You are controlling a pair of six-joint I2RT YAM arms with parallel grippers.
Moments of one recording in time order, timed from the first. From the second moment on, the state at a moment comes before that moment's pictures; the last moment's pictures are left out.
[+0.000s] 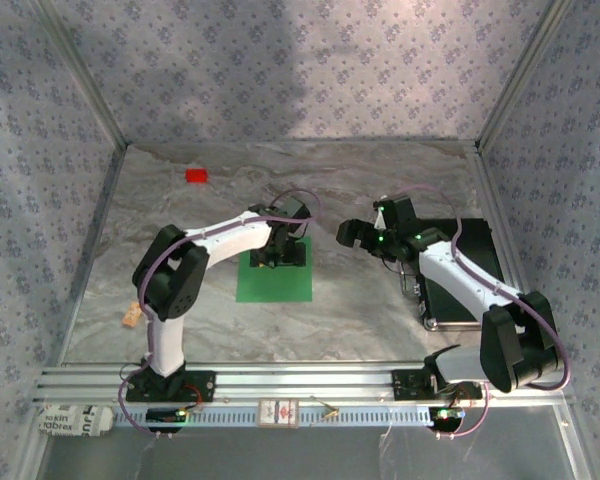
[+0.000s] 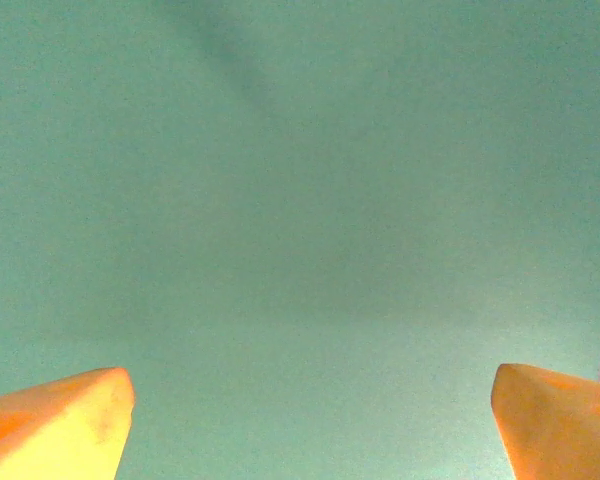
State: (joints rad) left arm -0.74 1.93 1.38 -0.82 -0.10 -0.71; right arm 0.38 1.34 0.86 -0.37 -0.23 0.61
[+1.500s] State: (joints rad) left arm -0.73 1.96 1.33 -0.78 -0.10 -0.73; right arm 0.43 1.41 0.94 -0.44 -0.12 0.61
